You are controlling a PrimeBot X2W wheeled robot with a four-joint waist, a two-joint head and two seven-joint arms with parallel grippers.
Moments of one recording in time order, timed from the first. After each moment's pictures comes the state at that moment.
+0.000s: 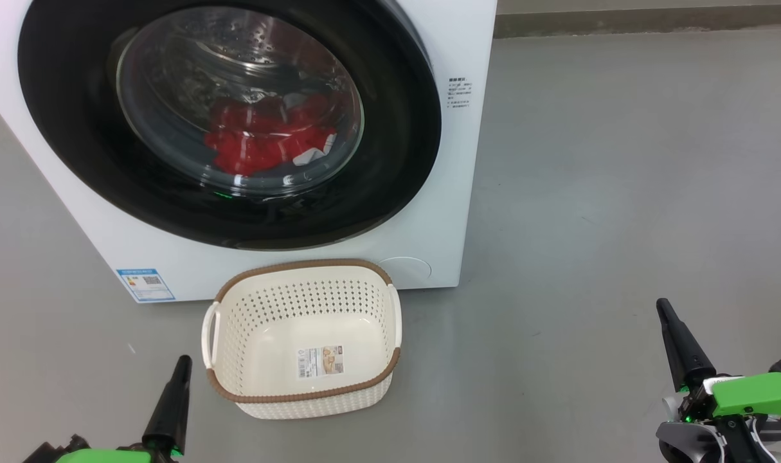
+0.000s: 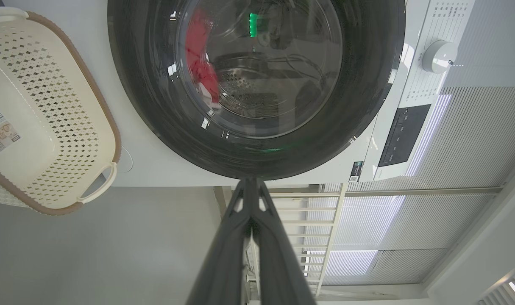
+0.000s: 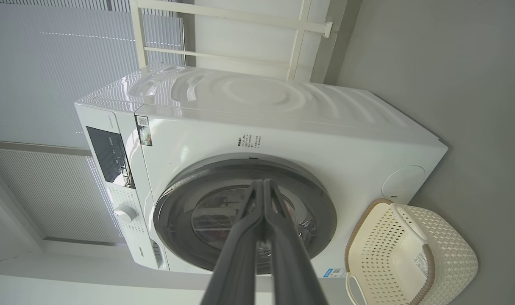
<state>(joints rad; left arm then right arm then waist) -0.07 0.06 0.05 0.27 -1.64 -0.12 0.08 -0.07 -0.06 -0.11 0.27 1.64 0.13 0.09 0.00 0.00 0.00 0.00</state>
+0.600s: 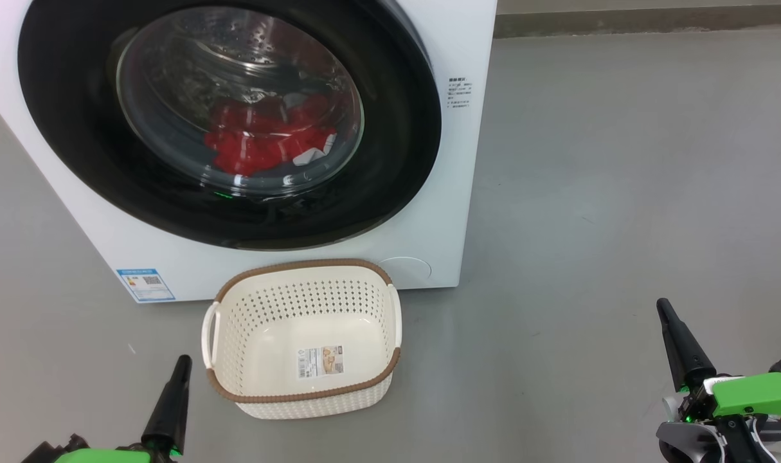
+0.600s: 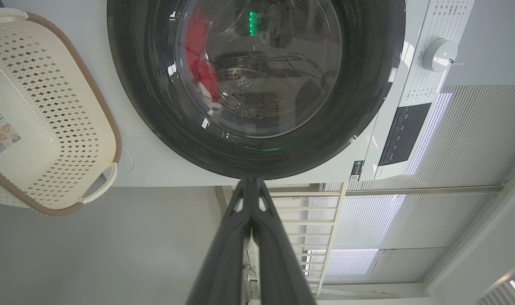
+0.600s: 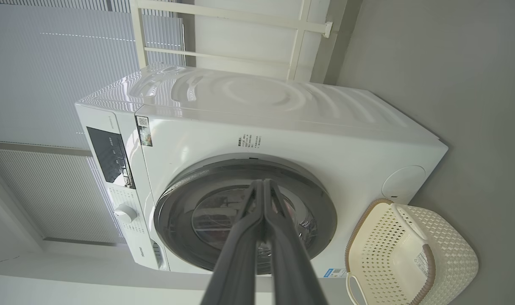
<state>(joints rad) -0.07 0.05 0.06 0.27 -1.64 -0.12 0.09 -0.07 -0.06 -0.11 0.27 1.63 0.13 0.09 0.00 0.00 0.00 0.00</state>
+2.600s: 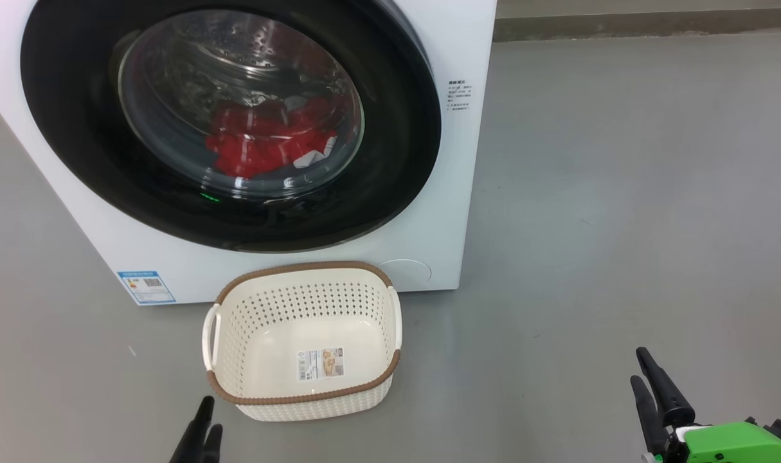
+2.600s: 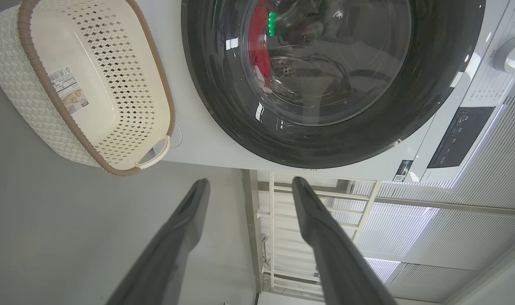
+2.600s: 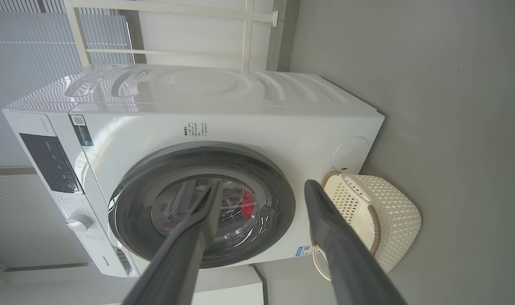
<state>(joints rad) 0.00 0.02 0.03 0.37 -1.63 -0.12 0.09 0.01 -0.02 -0.09 0.38 1.63 0.13 0.08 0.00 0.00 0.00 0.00</state>
